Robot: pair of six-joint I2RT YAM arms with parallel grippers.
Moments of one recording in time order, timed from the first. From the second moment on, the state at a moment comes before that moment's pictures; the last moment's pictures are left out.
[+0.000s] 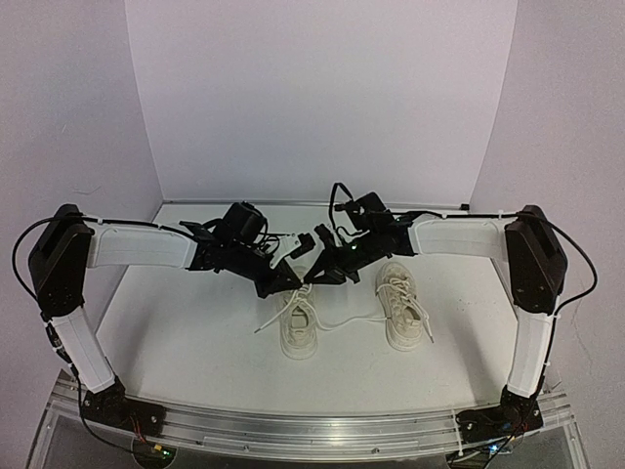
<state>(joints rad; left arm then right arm) -0.78 1.74 1.16 -0.18 0.42 0.30 0.73 1.97 1.45 -0.32 -0.65 0.66</state>
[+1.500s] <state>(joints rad) -0.81 1.80 1.15 -0.10 0.39 0.32 0.73 1.94 1.48 -0.32 -0.57 0.68</state>
